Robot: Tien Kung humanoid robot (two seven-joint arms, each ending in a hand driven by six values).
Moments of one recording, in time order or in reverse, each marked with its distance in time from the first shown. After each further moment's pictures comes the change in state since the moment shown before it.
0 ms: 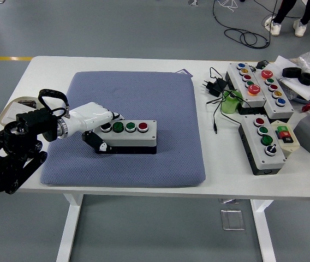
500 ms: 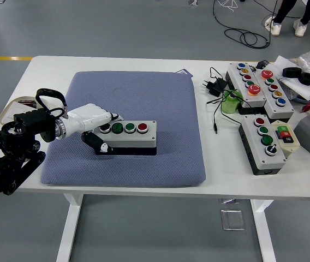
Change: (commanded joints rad) left arm 0.012 0.006 -0.034 -0.028 -0.036 0.012 0.016; right arm 0.002 0.000 0.003 0.000 -0.006 0.001 0.002
